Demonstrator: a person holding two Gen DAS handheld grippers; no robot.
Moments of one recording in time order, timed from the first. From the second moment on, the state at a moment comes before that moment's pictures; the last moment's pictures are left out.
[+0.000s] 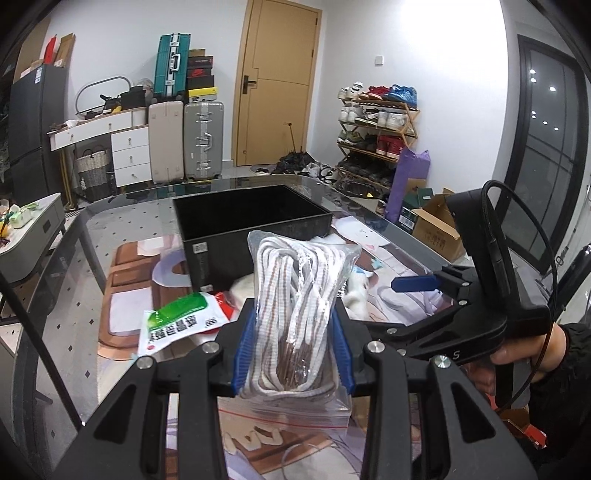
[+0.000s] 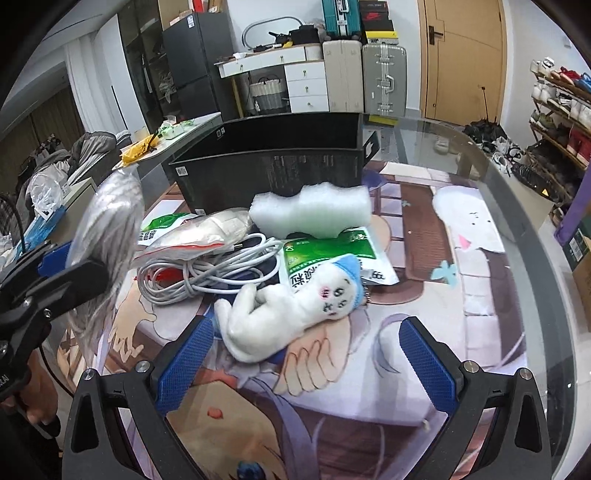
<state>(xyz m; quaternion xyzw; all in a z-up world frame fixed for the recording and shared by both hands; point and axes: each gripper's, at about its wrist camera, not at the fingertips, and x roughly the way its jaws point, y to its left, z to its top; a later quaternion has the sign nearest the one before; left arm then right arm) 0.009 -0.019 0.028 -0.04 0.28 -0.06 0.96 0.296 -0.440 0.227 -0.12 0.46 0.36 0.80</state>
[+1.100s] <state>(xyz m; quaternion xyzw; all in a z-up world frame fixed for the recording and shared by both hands) 0.012 0.008 0.029 -0.09 0.28 0.00 0.95 0.280 -0.463 0.240 -0.11 0.43 0.39 0.81</state>
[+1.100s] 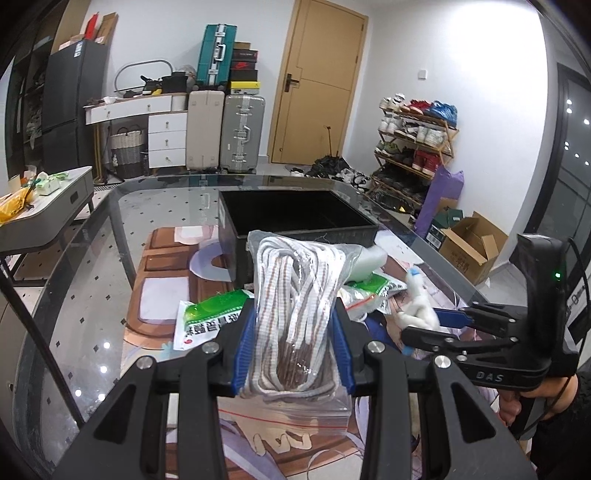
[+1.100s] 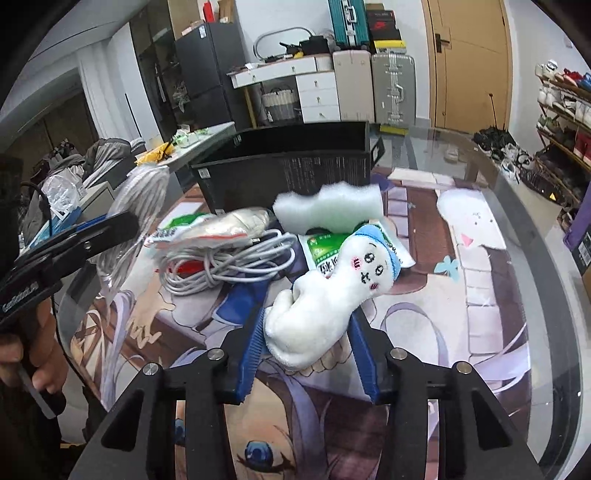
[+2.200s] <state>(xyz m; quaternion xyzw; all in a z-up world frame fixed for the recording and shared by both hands) 0.052 0.045 0.074 -0.12 0.22 0.08 0.96 0.306 -0.435 0.338 -0.11 0.31 0.44 0.84</state>
